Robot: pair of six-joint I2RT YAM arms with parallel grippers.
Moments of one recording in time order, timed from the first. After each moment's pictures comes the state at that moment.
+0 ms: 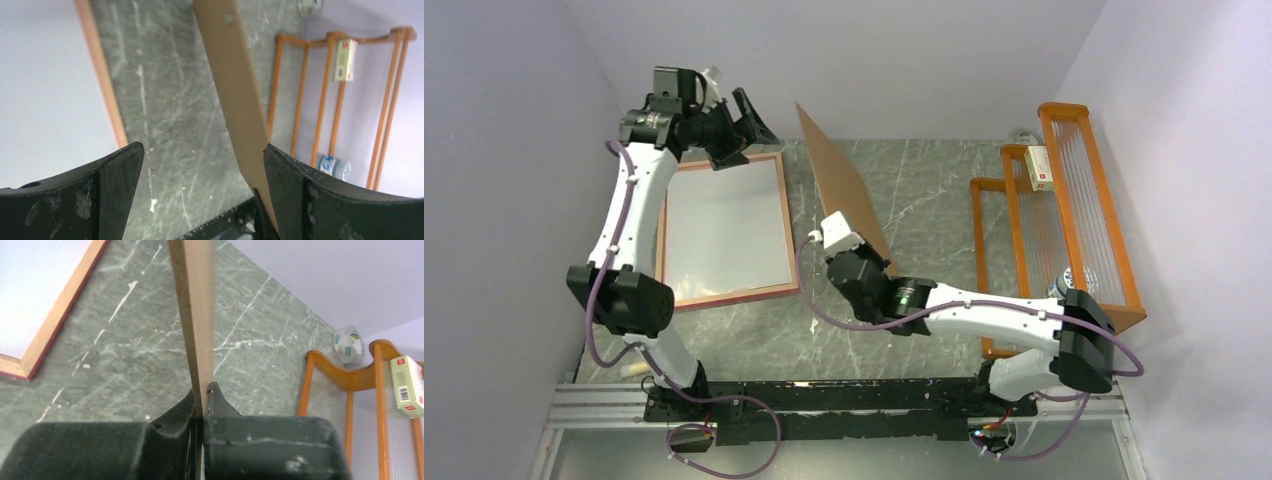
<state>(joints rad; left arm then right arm) -0.13 1.74 1.99 -0.97 0.49 -0.58 1.22 1.39 0.99 -0.09 1.00 -0.13</state>
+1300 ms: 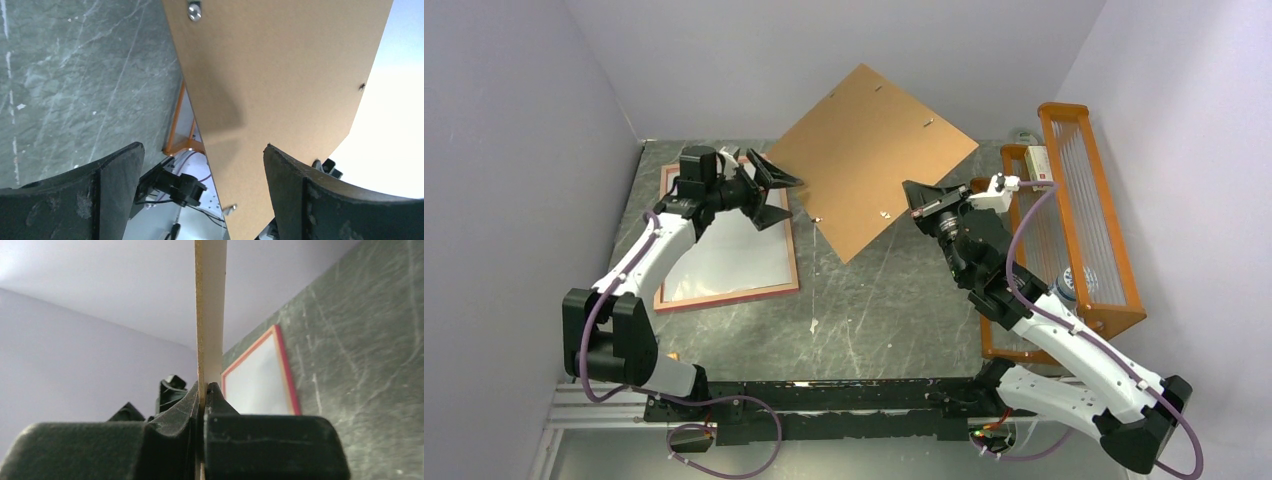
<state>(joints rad) -0.16 1.43 1.12 -0.21 0.75 -1.17 0.75 0.90 0.92 -0.03 0.55 1.07</state>
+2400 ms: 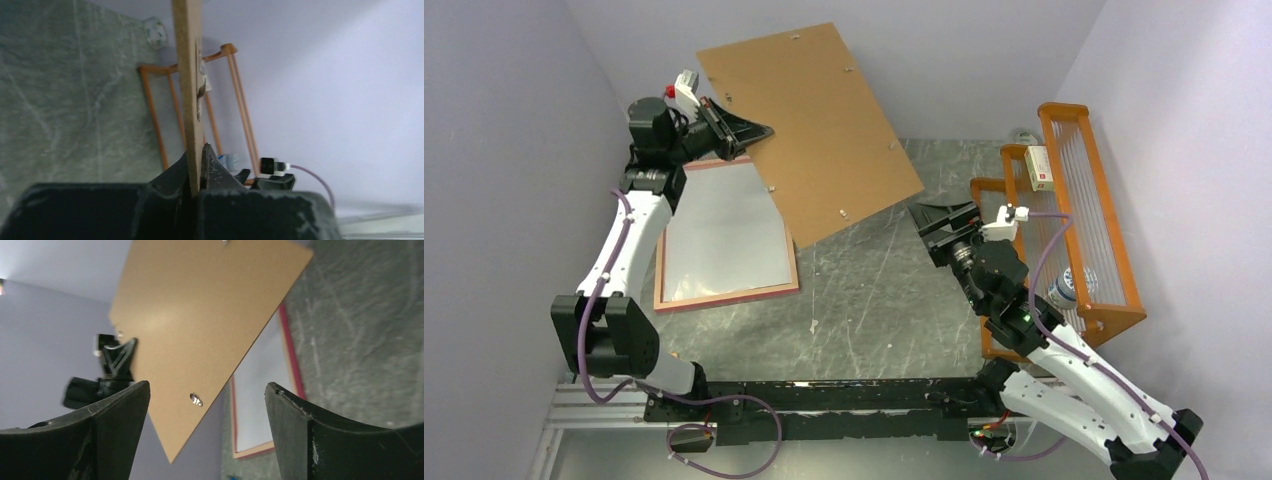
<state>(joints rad) -0.04 1.45 1.33 0.12 0.83 -1.19 0.73 0.71 0.73 -0.04 0.43 1.23</state>
